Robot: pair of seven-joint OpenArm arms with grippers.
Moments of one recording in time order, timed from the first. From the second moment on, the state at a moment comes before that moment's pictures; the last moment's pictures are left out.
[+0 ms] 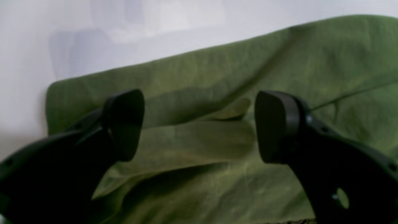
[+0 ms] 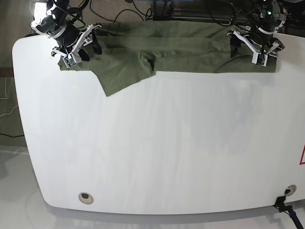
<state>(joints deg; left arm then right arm) 30.6 0.7 -35.2 109.3 -5.2 -41.8 33.4 -34.2 13.6 22.1 112.1 28.8 40.1 -46.0</state>
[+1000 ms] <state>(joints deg) 23.7 -3.4 -31.8 95.5 -7.6 -42.7 29.5 -26.3 14.7 22.0 92.9 31.6 41.5 -39.7</state>
